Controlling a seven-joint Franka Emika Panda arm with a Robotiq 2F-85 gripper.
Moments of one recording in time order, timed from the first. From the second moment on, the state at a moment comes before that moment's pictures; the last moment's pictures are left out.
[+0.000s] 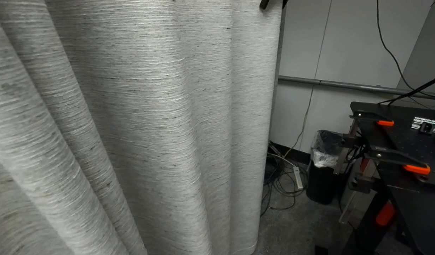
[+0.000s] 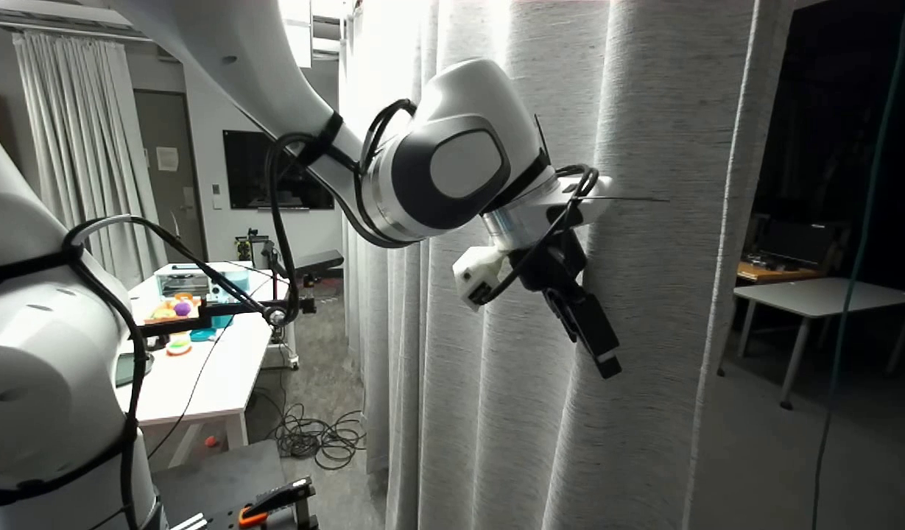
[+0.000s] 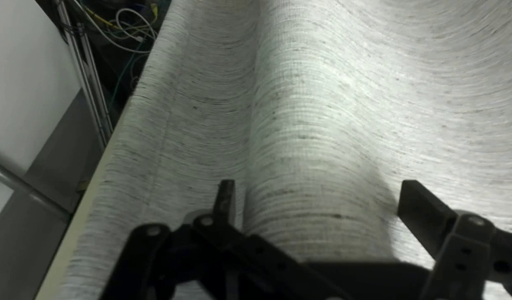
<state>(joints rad) -0.02 -0.31 -0.32 -2.55 -0.47 2.76 0.50</state>
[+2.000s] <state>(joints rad) -0.08 -0.16 -0.02 -2.45 -0.20 2.83 0.19</state>
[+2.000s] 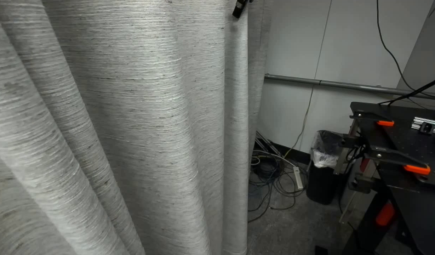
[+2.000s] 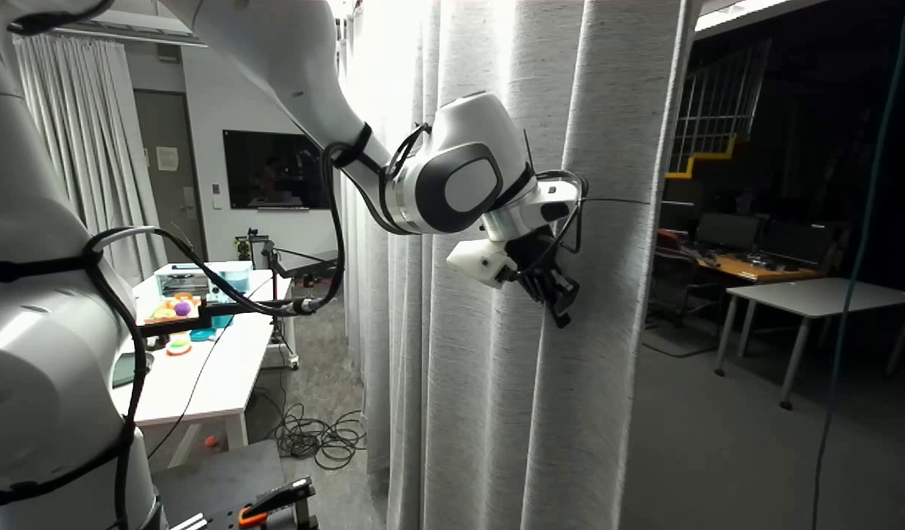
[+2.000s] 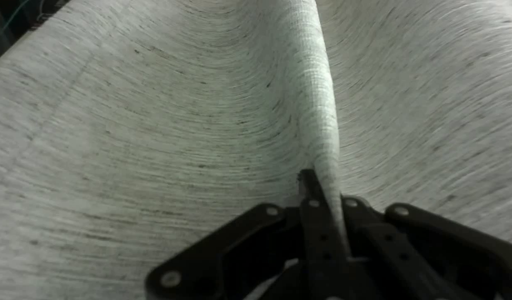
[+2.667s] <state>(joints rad) 0.03 -0.08 0.13 -2.29 -0.21 2.78 0.11</state>
